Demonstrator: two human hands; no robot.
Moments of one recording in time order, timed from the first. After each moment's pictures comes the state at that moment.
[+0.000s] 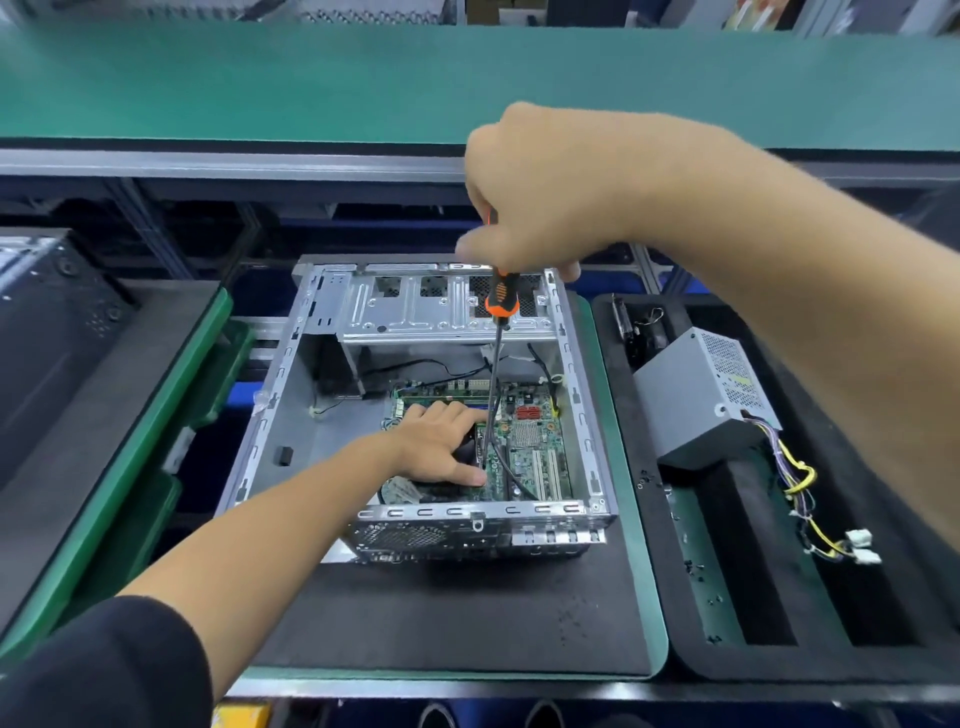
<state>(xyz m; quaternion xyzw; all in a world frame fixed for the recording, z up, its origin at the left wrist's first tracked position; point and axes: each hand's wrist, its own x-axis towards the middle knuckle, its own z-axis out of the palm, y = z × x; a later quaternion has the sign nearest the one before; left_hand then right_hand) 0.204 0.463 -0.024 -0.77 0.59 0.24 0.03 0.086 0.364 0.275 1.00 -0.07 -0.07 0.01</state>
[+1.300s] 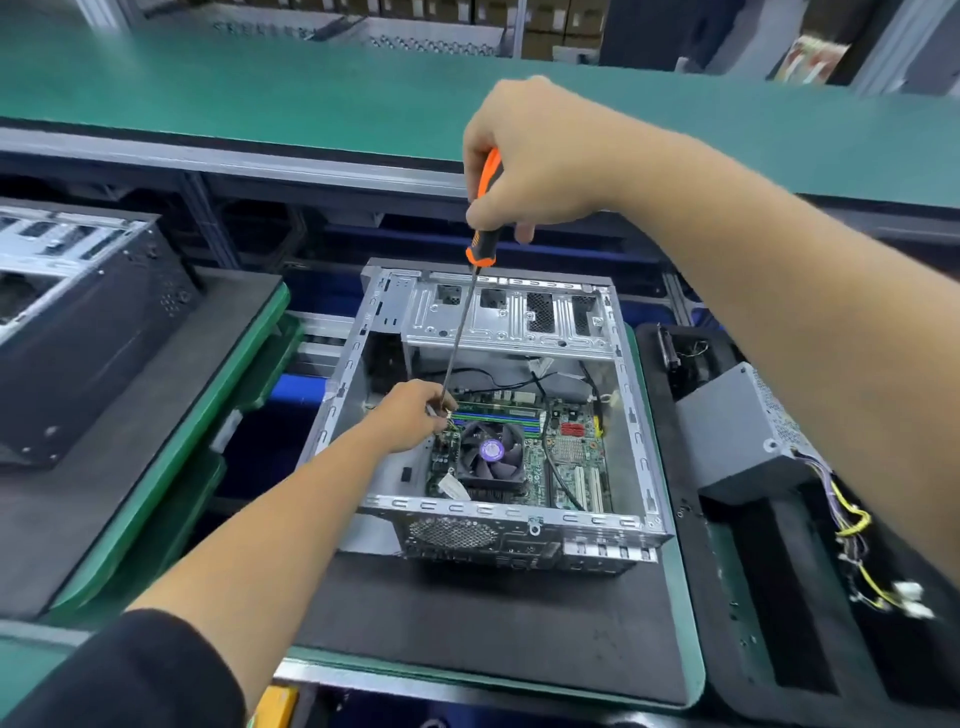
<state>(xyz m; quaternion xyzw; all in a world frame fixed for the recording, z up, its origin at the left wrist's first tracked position) 0.252 0.523 -0.008 -0.86 0.35 0.24 -0.28 0.157 0.389 0.271 0.99 -0.04 0.06 -0.09</state>
